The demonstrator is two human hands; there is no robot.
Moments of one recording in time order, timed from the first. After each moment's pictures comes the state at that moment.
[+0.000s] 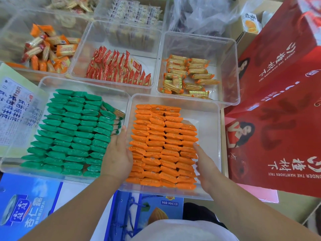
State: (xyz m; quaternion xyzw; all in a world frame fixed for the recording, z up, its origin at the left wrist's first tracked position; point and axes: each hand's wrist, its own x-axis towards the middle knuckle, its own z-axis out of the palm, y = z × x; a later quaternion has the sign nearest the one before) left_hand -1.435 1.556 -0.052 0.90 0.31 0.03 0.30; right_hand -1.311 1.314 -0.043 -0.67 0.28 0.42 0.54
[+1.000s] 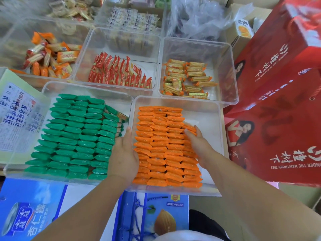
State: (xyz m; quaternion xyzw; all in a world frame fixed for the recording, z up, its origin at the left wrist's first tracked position) left_hand -1.434 1.556 -0.055 0.89 0.31 0.04 0.32; right_hand -1.273 1.359 -0.044 -0.72 0.17 0.39 0.54
